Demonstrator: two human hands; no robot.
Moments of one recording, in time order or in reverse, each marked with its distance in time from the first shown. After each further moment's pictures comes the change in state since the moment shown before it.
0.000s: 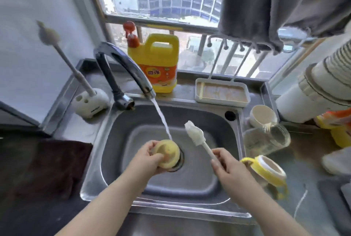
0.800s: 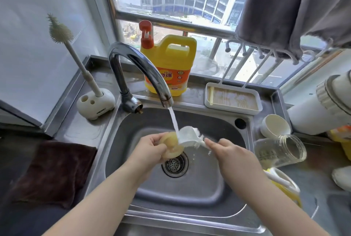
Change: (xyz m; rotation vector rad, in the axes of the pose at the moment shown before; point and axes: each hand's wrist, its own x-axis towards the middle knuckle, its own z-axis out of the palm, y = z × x) left_hand 0.034 0.027 -0.024 -0.018 -0.043 0.093; right_hand 0.046 -0.044 0.006 -0.851 0.156 -0.275
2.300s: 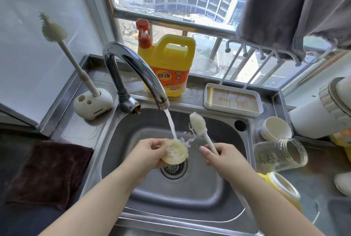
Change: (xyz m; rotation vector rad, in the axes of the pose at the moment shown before) left_hand -0.002 0.000 0.001 -0.012 -0.034 -0.036; right_hand 0.021 0.005 0.014 0.880 -0.245 0.400
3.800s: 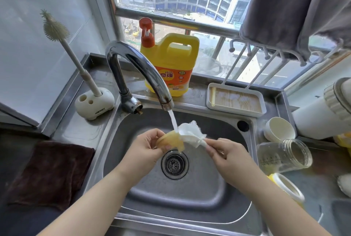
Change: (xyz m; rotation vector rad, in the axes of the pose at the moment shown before) left_hand 0.004 -0.003 -0.018 0.160 -0.044 0.385; right_hand -0.001 0.000 0.000 -0.283 0.147 -0.438
